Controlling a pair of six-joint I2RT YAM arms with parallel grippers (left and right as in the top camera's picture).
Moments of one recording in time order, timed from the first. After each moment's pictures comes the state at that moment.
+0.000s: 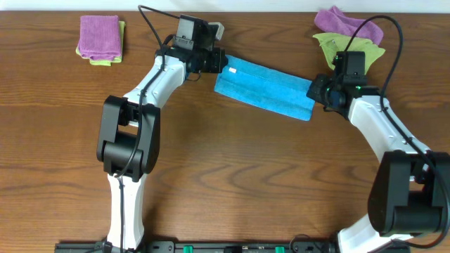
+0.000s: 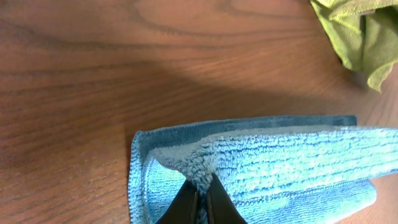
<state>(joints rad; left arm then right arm) -0.28 2.26 1.75 -0.38 0.49 -0.19 0.00 1.78 1.15 -0.36 -0.06 0.48</state>
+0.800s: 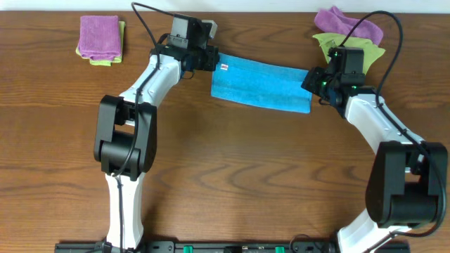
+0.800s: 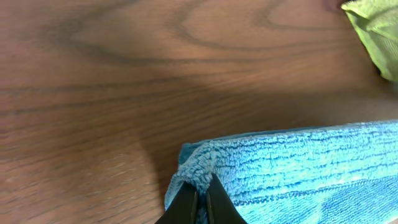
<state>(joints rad) -0.25 2.26 1.75 -0.36 0.41 -0.17 0.00 1.83 1.15 -0.17 -0.21 0.48</state>
